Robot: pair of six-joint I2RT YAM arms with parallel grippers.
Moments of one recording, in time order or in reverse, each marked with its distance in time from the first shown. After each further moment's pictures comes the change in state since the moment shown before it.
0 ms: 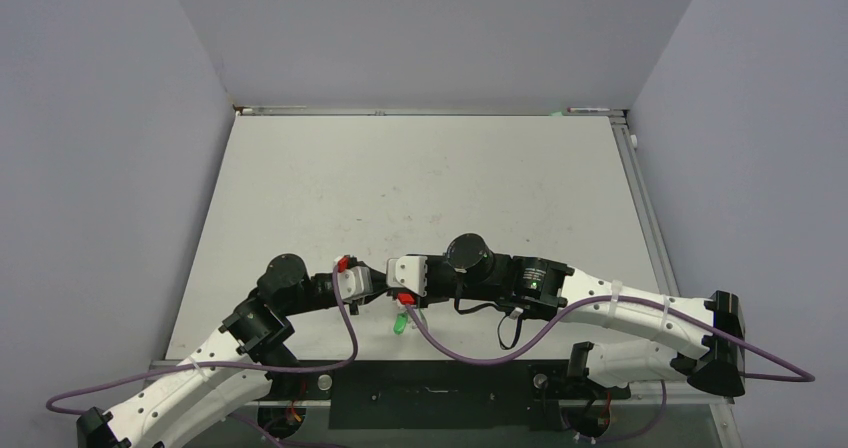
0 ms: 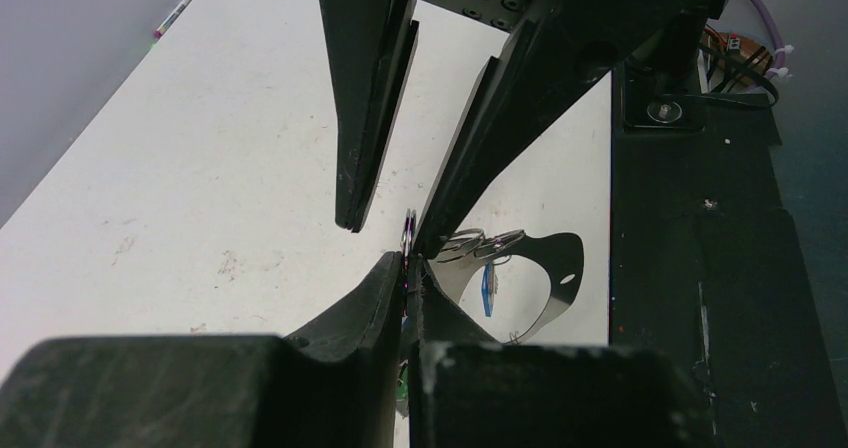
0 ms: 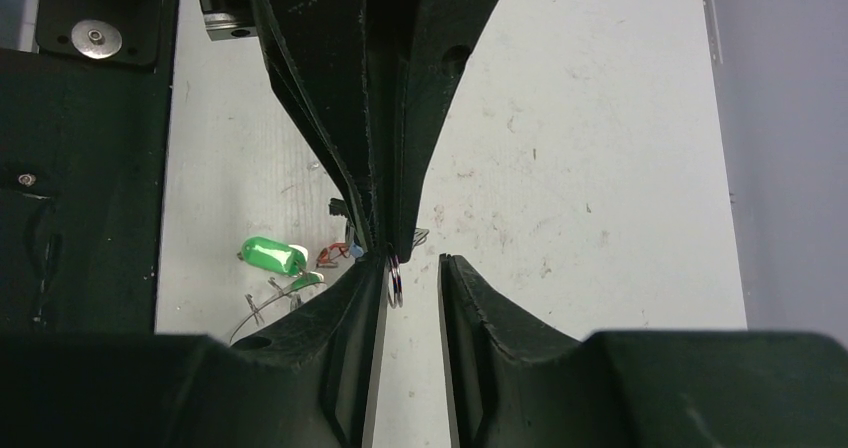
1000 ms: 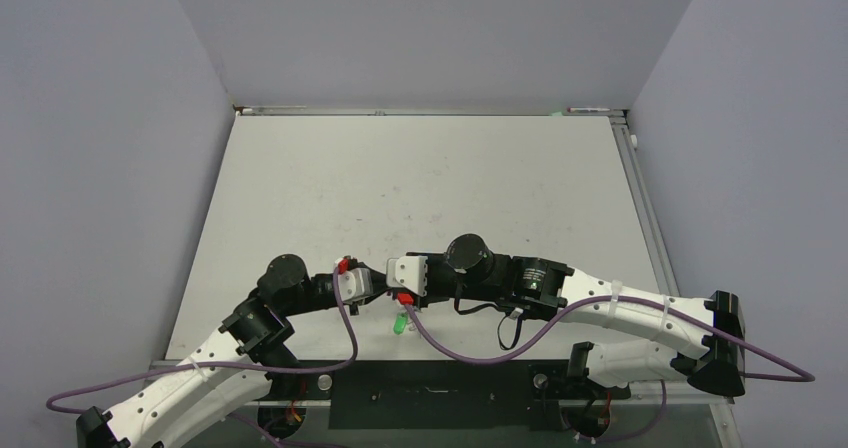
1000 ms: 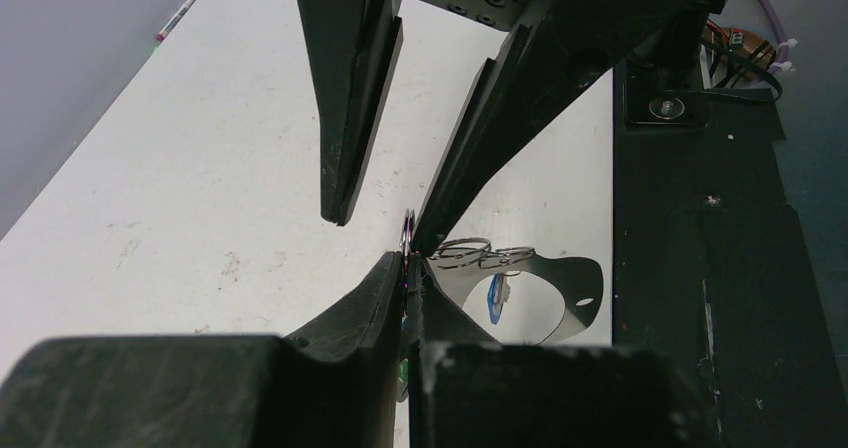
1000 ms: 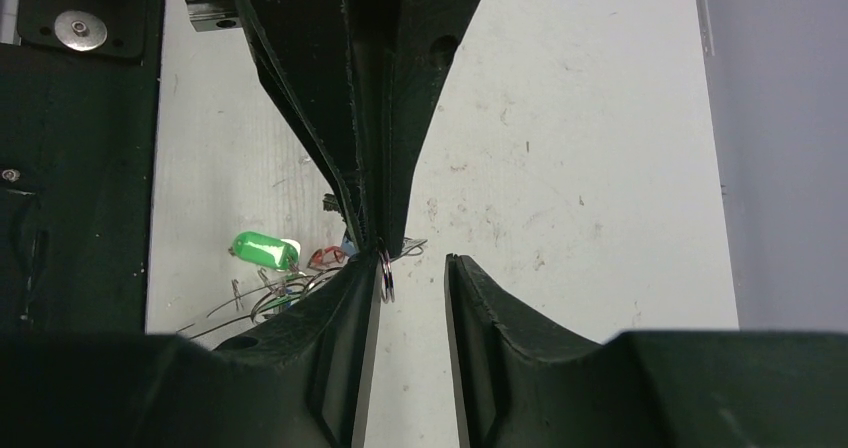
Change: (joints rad) left arm -0.006 -0.002 0.000 -0.005 -0.003 0.015; right arm 0.000 0.000 0.000 -0.002 0.025 -0.007
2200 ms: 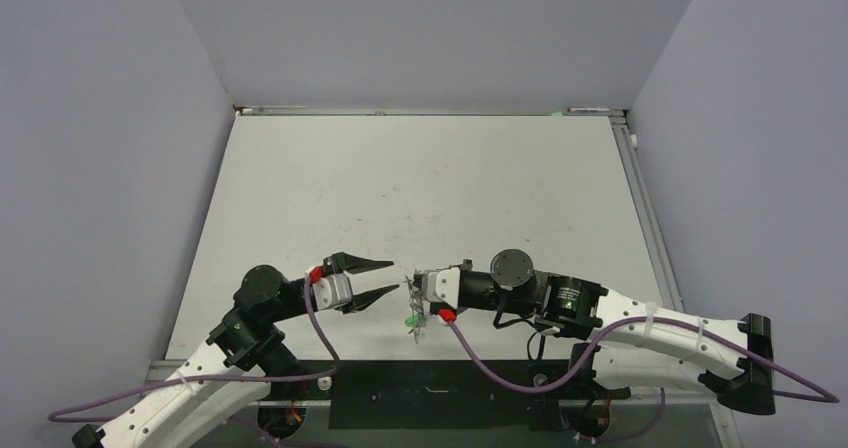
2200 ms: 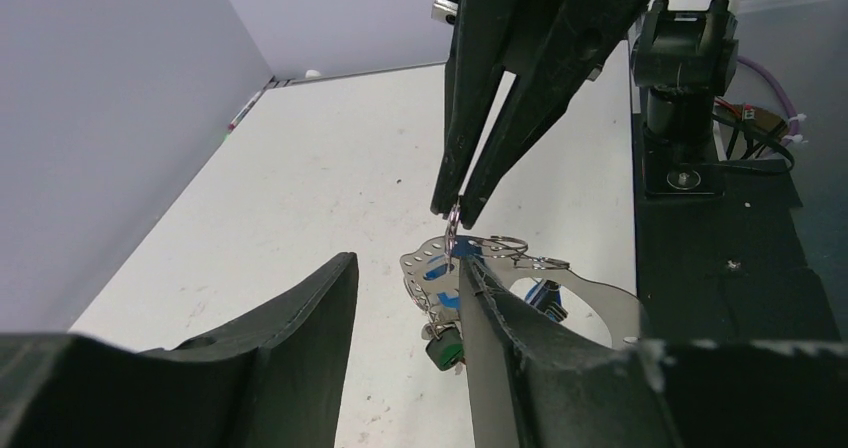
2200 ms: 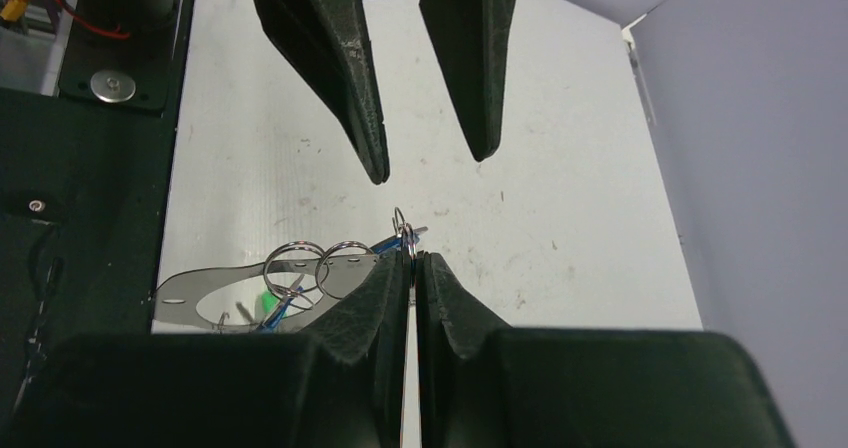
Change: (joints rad) left arm 0.009 -0.108 0.002 0.074 -0.014 -0.024; right arm 0.000 -0.214 -0.203 0.173 -0.060 -0.010
